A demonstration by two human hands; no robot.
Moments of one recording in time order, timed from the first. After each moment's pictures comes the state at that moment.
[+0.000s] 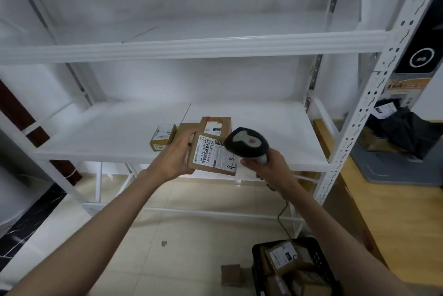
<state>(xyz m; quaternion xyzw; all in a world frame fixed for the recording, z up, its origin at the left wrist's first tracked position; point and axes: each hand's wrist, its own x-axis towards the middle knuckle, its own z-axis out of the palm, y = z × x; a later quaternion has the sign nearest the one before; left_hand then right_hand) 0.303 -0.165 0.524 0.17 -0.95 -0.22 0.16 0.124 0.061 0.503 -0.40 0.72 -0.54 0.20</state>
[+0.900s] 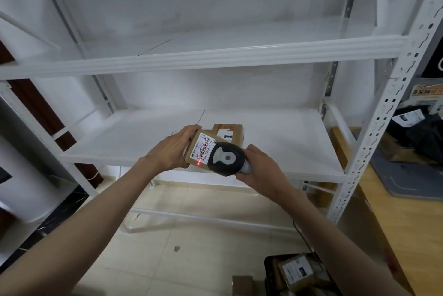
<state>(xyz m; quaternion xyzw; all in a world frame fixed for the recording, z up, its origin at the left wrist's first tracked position) 0.302 -0.204 0.555 0.19 -0.98 -0.05 0.09 0.137 0.035 0.527 -0.57 0.75 -0.35 0.04</state>
